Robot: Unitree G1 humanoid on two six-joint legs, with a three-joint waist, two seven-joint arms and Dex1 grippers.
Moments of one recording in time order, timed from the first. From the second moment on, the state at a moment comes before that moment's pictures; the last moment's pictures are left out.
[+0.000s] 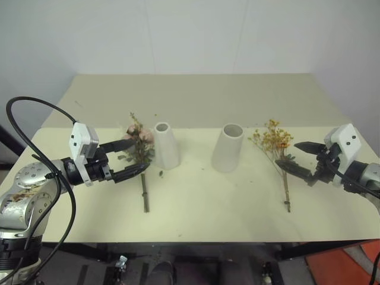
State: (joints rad) left arm -0.27 0.82 0.27 -0.24 -0.67 0.52 -1.01; right arm -0.21 -0.89 -0.32 -0.25 0.48 0.61 0.82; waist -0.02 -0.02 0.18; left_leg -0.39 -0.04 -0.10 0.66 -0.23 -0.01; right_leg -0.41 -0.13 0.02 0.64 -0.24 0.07
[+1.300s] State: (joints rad) left arm -0.87 0.73 -0.02 0.17 -0.52 0.50 -1.31; right arm -0.65 -0.80 0.06 0.14 0.28 1.19 0.50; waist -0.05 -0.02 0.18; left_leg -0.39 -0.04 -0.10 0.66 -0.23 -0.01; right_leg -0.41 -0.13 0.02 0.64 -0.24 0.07
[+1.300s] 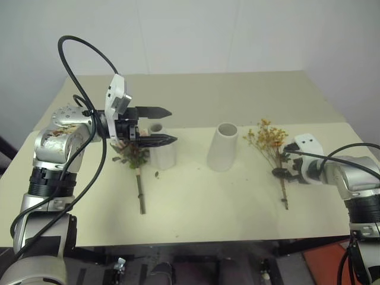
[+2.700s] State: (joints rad) left arm -0.81 0.70 0.06 0.15 -0.54 0.50 -1.26; right arm -0.89 -0.28 -0.33 -0.08 0.60 0.55 0.38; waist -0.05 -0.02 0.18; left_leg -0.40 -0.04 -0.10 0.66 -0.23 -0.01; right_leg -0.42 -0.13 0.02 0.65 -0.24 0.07
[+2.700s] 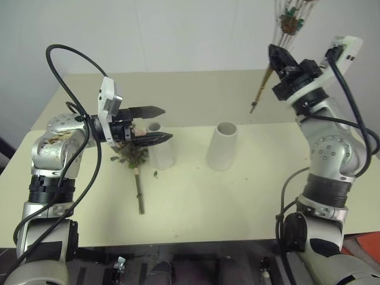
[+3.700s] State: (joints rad) left arm -0.81 0.71 0.06 0.15 -0.54 0.50 -1.27; right arm -0.73 -0.19 -0.12 -0.07 0.45 0.29 0.44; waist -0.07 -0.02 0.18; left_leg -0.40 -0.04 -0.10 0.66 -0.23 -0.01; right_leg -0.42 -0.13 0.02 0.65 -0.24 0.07
